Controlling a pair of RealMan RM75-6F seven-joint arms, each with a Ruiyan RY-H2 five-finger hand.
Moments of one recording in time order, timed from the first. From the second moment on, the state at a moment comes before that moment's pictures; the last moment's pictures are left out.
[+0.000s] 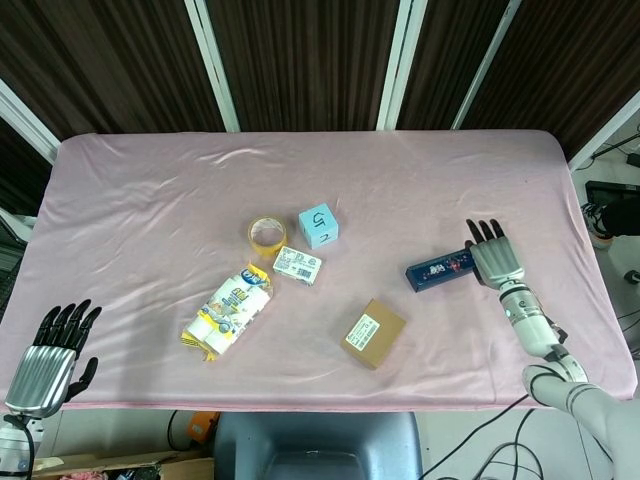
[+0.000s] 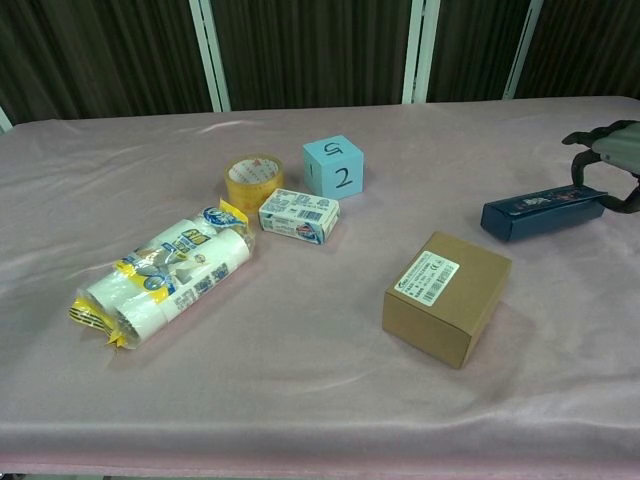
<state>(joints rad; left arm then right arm) -0.11 -1.17 0.02 -1.55 1.61 1.48 0.14 0.65 -1.57 0.13 -0.78 -1.30 0.76 -0.21</state>
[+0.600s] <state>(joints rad) -0.12 -1.17 0.02 -1.55 1.60 1.47 0.16 0.70 -1.60 0.17 -0.75 -1.23 0.71 -0.28</state>
